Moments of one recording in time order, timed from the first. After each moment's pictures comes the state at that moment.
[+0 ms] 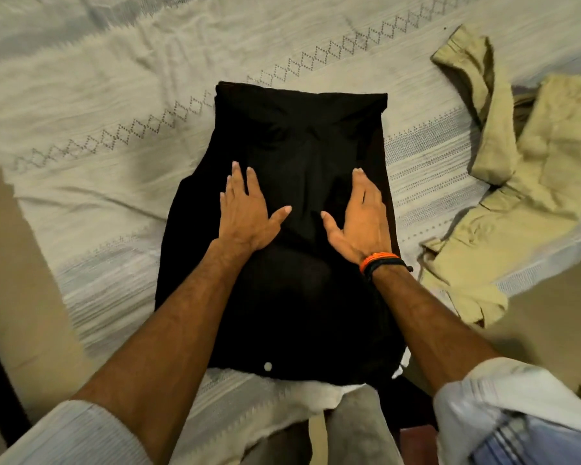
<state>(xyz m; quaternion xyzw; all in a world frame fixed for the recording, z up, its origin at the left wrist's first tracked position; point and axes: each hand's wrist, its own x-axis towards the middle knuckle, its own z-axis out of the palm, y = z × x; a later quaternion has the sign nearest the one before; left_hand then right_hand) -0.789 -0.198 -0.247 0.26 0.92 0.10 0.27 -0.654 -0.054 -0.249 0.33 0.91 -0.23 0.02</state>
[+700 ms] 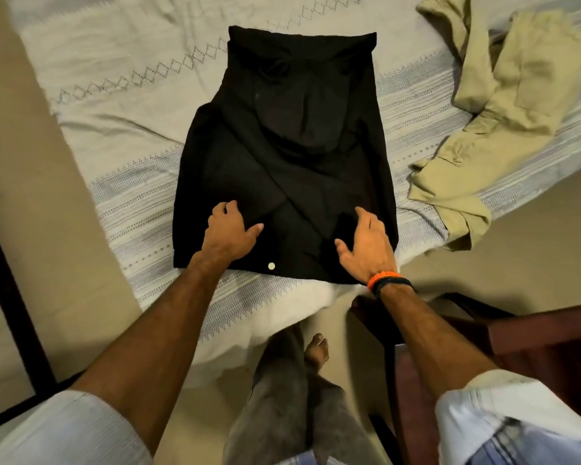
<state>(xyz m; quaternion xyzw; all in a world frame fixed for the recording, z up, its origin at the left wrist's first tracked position) -0.631 -0.361 -0.223 0.16 0.92 0.12 0.34 -0.456 -0.184 -0.228 0.37 0.88 -0.27 0.11</state>
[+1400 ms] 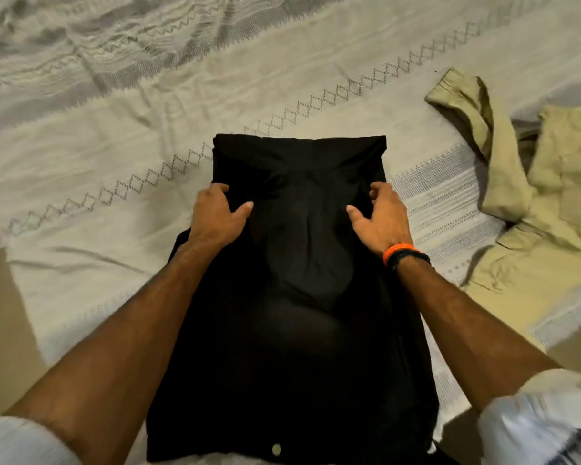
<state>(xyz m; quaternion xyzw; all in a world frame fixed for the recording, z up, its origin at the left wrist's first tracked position) -0.866 -0.193 -0.246 0.15 0.94 0.23 0.23 -0.689 0.004 -0.246 0.46 0.82 -0.34 -0.01</state>
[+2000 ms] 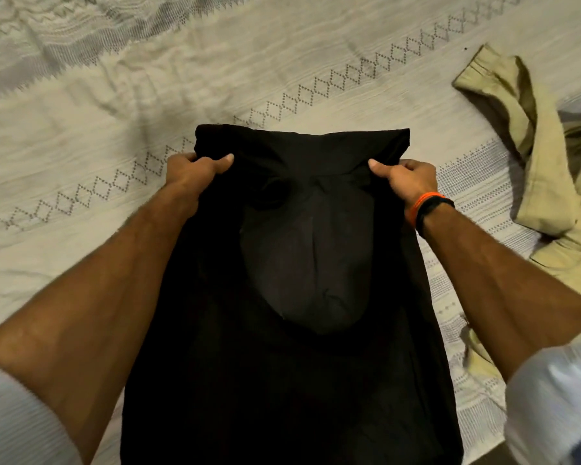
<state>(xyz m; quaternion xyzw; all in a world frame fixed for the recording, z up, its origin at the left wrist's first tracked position) -0.977 -0.133 -0.307 -0.12 0.81 0.47 0.34 -0.762 0.106 -0.320 0.61 0.56 -0.55 -0.07</state>
